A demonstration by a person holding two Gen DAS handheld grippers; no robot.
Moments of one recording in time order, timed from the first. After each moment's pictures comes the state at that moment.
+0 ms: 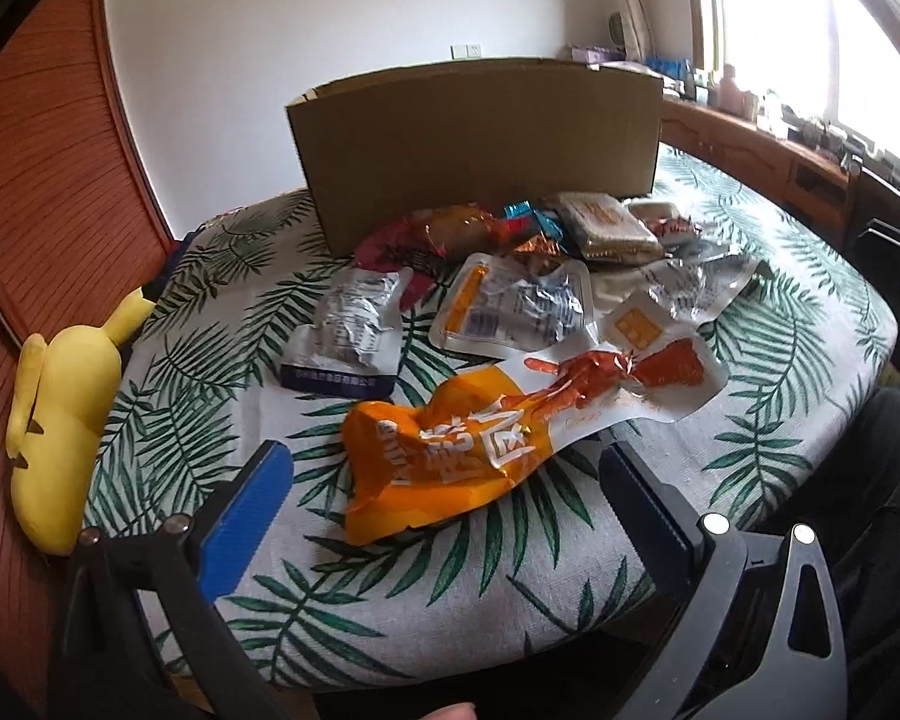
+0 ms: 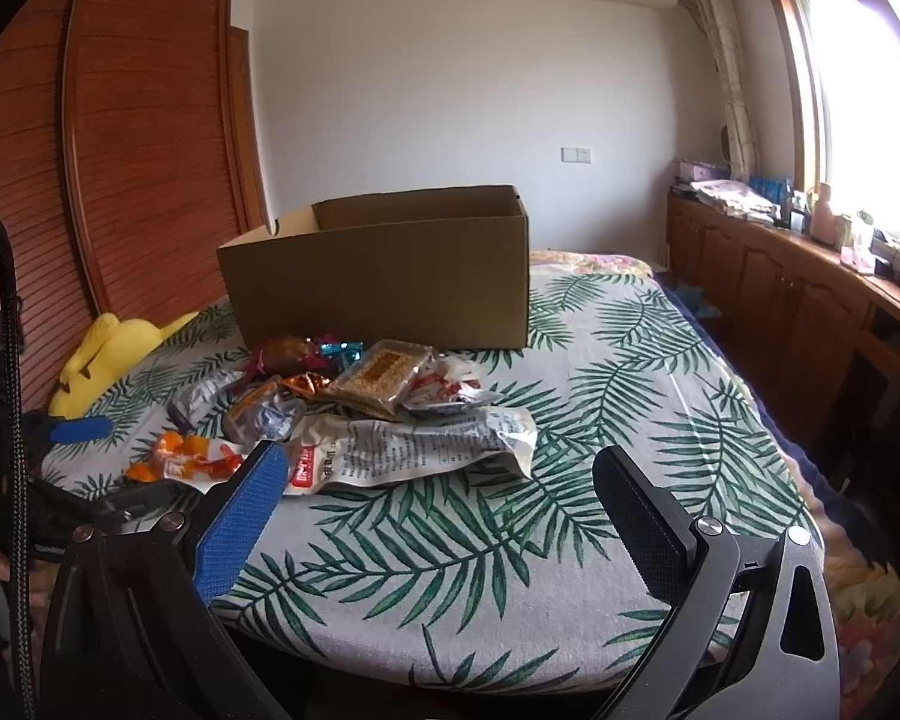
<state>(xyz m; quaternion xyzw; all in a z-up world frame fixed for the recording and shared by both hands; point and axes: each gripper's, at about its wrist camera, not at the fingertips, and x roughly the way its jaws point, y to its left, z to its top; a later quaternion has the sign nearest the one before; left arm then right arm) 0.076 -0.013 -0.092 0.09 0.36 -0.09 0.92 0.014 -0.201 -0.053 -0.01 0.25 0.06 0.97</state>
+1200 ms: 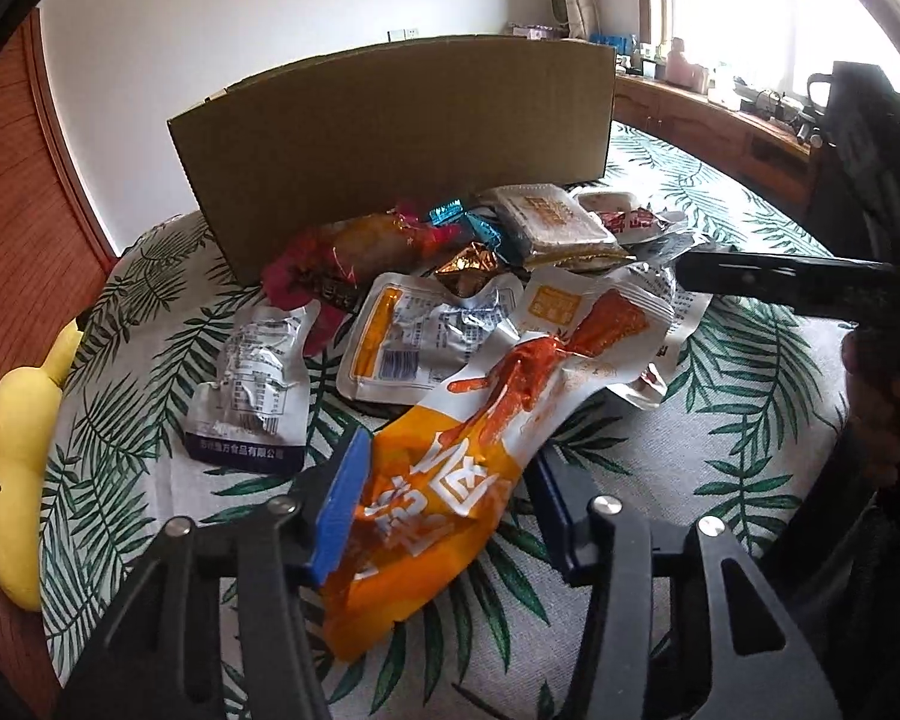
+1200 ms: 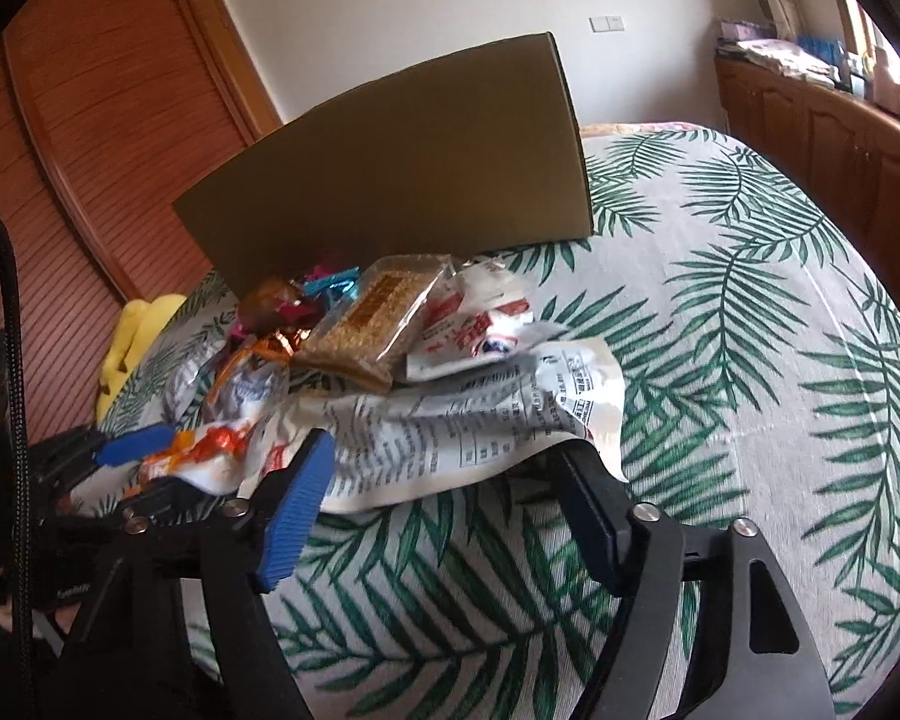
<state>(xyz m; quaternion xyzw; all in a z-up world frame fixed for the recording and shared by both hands) 0.113 -0.037 -0.094 0.11 0.38 -0.17 0.90 0.112 -0.216 -0.106 0.09 0.38 0.13 0.91</state>
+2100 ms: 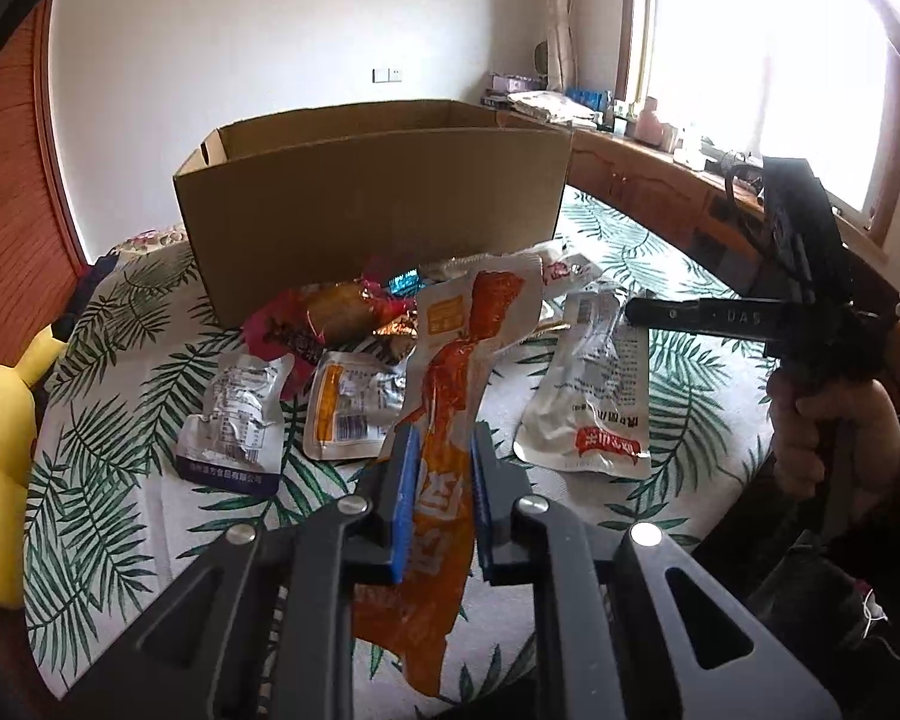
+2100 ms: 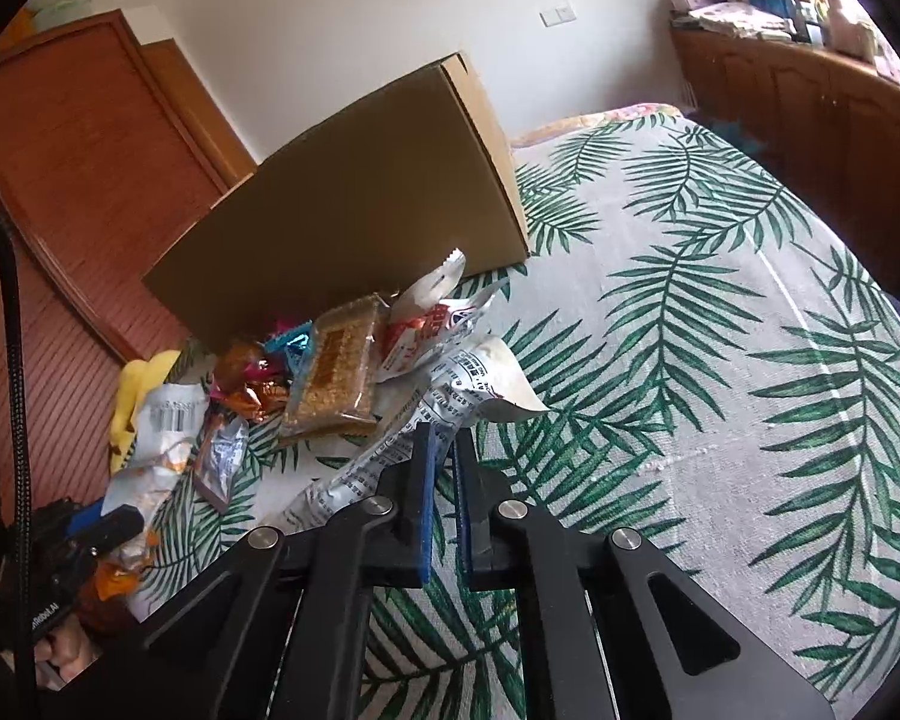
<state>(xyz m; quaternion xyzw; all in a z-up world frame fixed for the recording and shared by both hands) 0.093 -0.033 -0.059 0.05 0.34 -0.22 0.91 0.121 -0.248 -0.094 0.16 0.37 0.11 0.91</state>
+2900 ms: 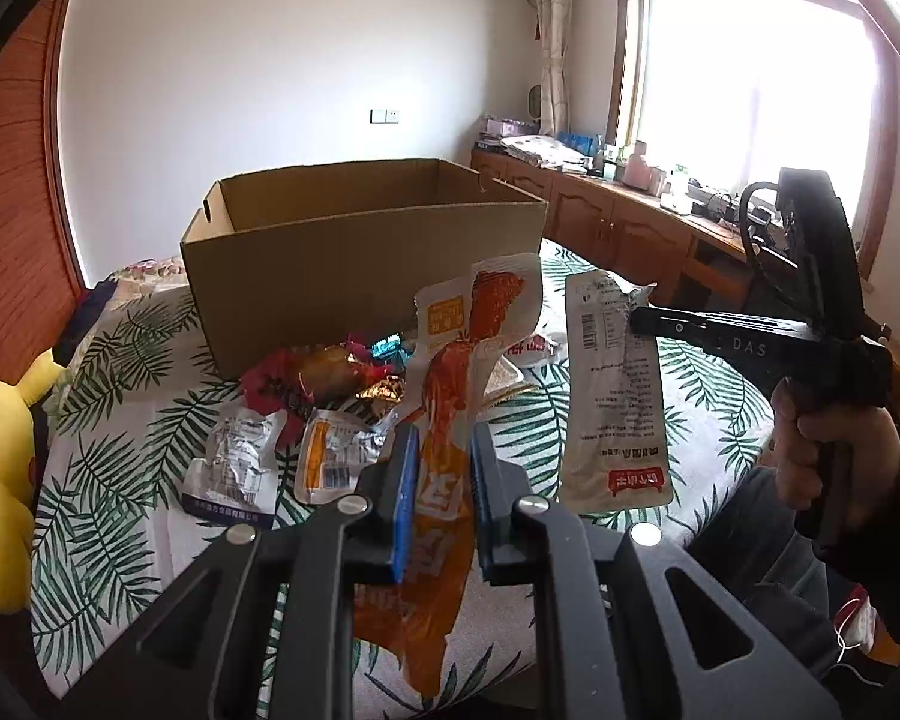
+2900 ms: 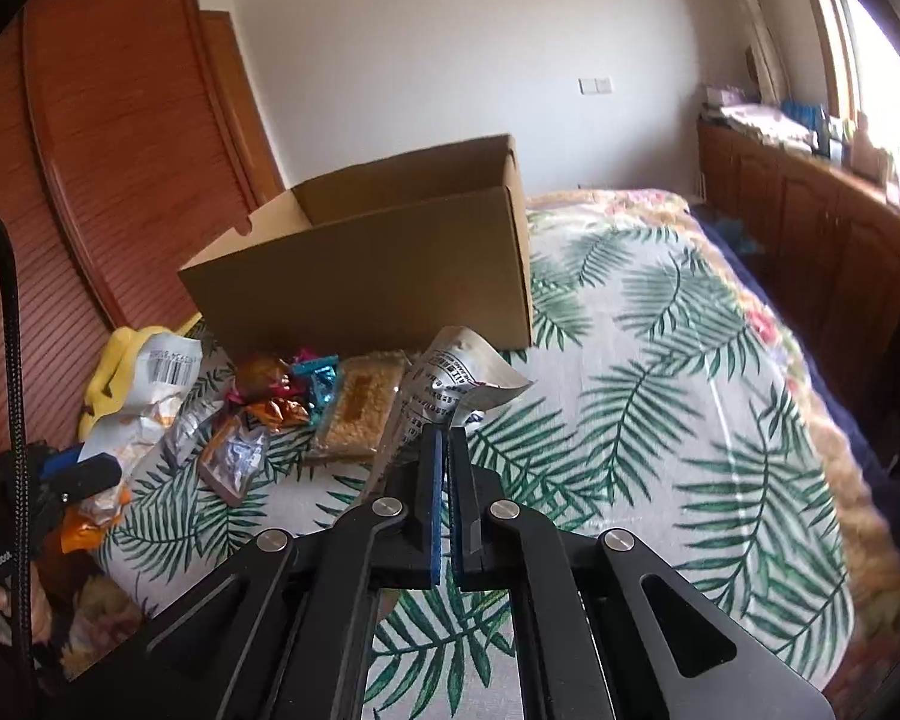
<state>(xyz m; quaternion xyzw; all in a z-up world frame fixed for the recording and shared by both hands) 0.081 -0.037 -0.029 0.03 0.30 -0.22 0.93 0.098 -0.233 -0.038 0.04 0.32 0.10 0.94</state>
